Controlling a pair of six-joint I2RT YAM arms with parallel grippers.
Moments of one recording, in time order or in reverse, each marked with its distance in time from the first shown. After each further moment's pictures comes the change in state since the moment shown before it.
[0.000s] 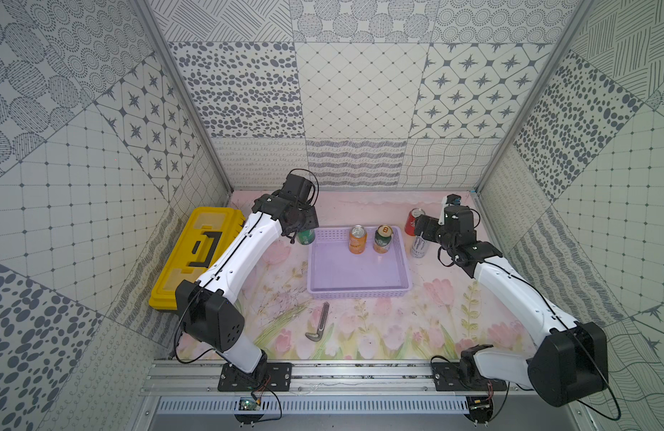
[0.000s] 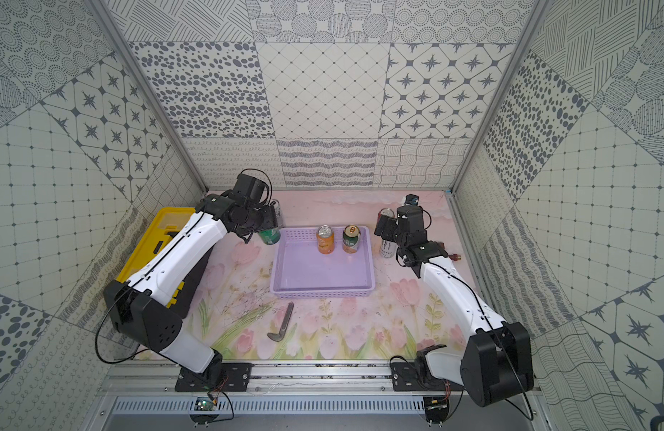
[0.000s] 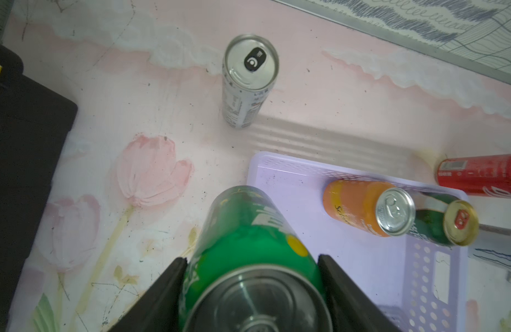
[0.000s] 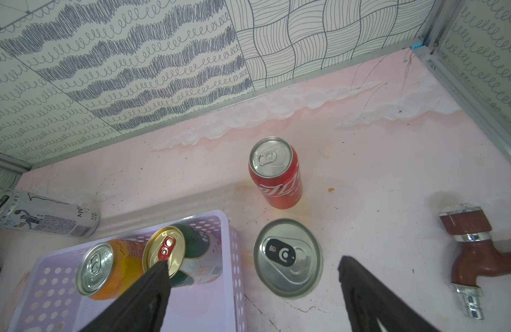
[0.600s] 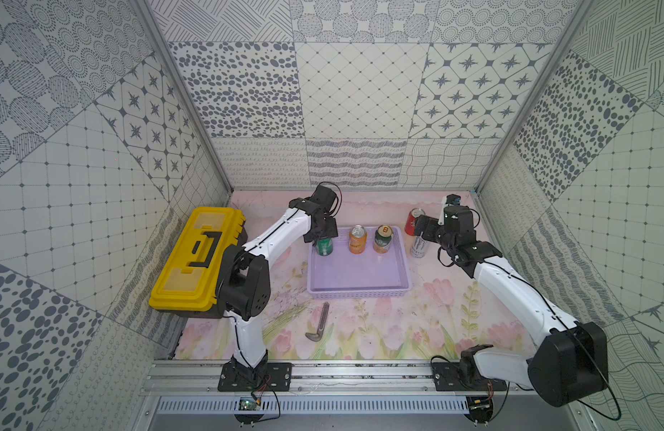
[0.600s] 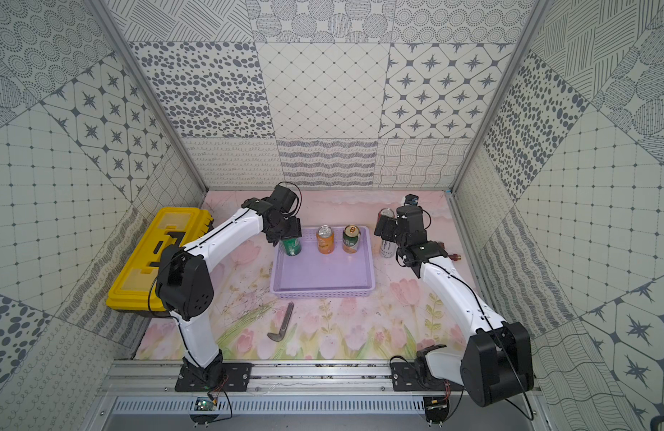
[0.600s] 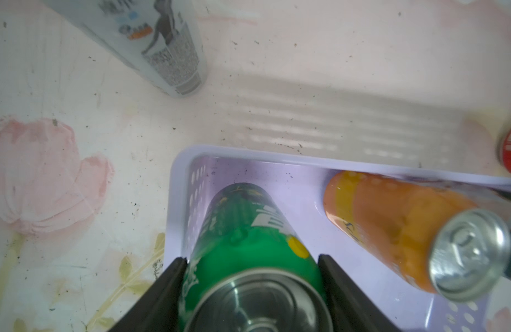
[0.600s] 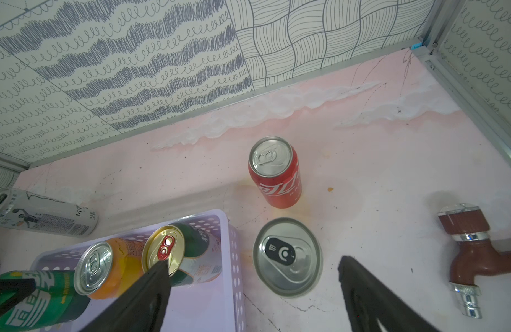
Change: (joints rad) left arm -0.079 0.251 0.038 0.100 0.091 -0.021; right arm 0.005 0.000 0.002 -0.006 0.005 -0.005
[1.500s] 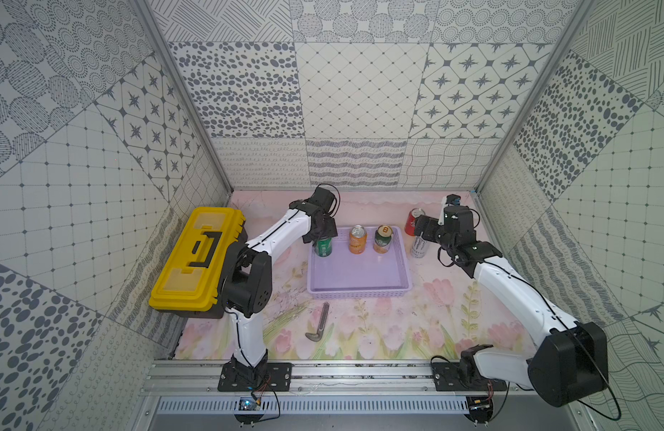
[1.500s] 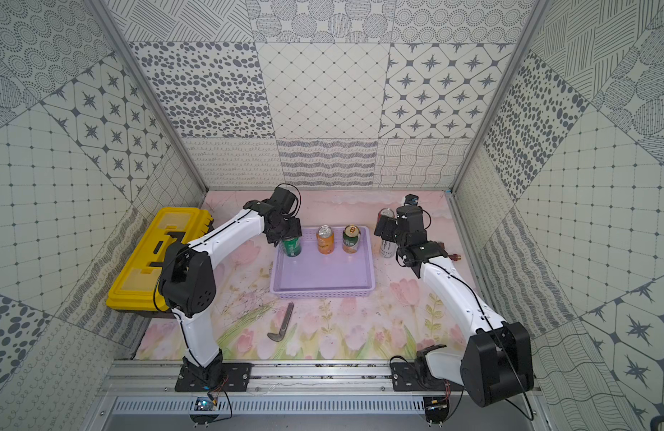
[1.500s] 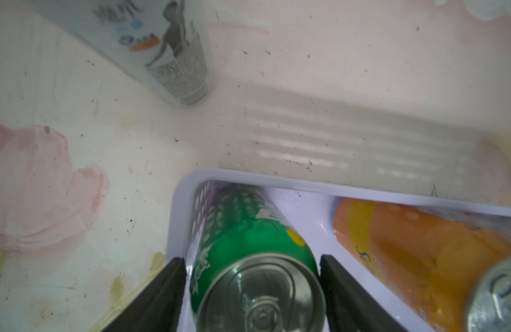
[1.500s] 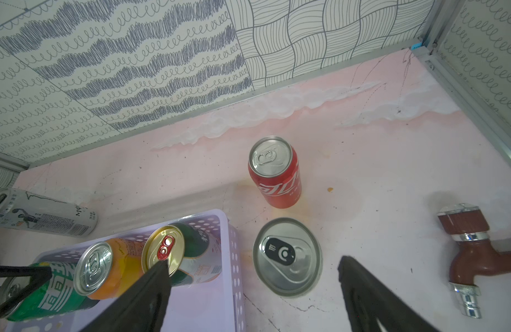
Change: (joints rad) left arm 0.019 0.062 -0.047 0.084 -0.011 -0.015; right arm 0.003 0.000 0.000 0.000 0.001 -0.001
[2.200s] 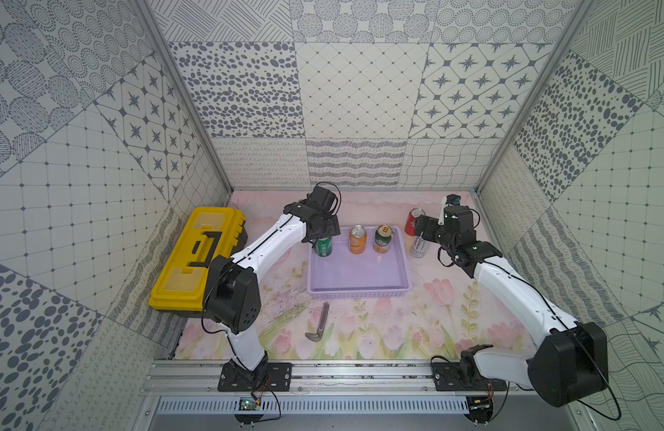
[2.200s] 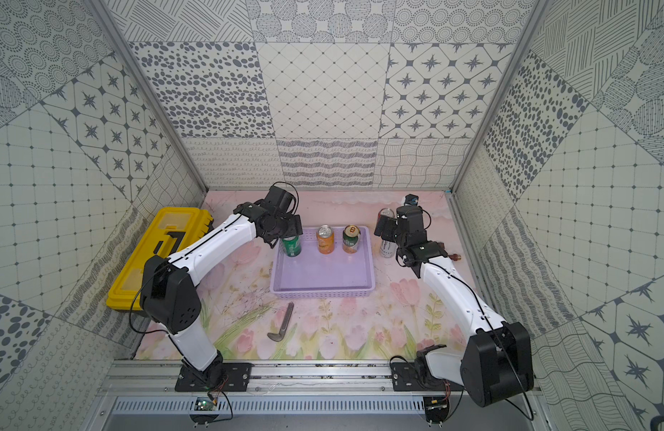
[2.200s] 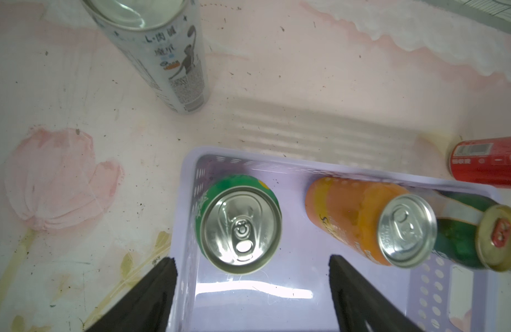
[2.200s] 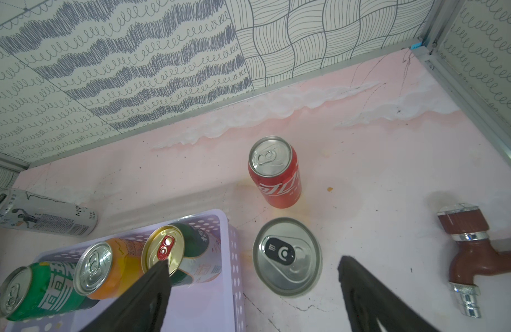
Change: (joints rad) left arm -0.035 -0.138 -0.048 0.009 -0.043 -0.018; right arm 0.000 0.000 0.000 0.000 0.001 0.000
